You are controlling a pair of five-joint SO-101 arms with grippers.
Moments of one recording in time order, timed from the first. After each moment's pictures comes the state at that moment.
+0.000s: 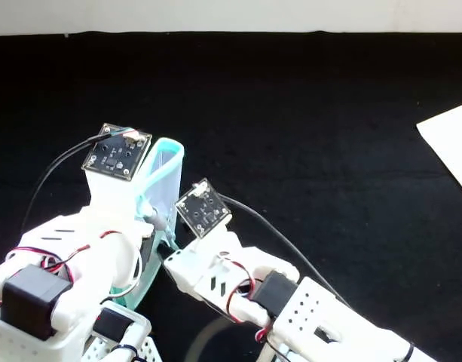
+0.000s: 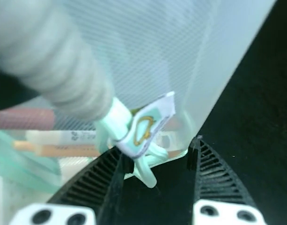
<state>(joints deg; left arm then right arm) 17.4 -58.9 20.0 96.4 -20.6 -59.5 -54.4 64.8 31.2 -11.0</state>
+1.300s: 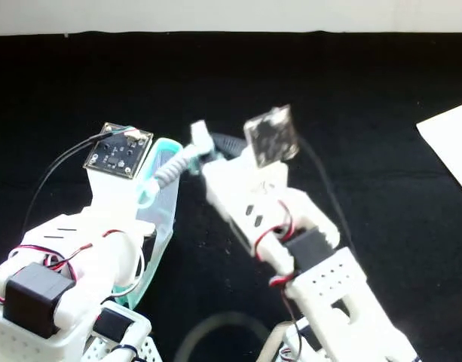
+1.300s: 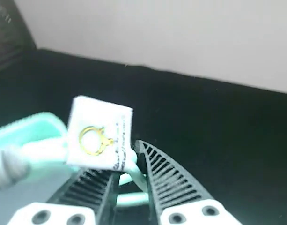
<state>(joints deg) 18.4 -59.0 20.0 96.4 -20.6 -36.7 -49.1 45.0 25.5 -6.3</state>
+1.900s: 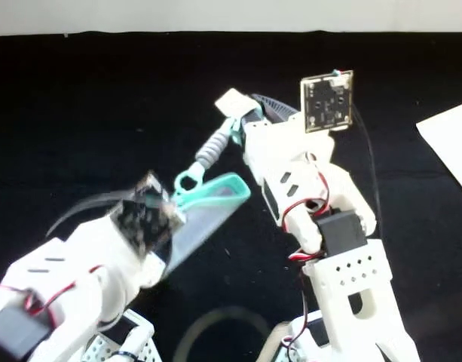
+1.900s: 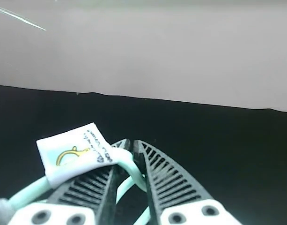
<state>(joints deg) 22.7 -71.1 20.0 96.4 -18.6 -22.9 -46.6 33.8 34.0 -6.0</state>
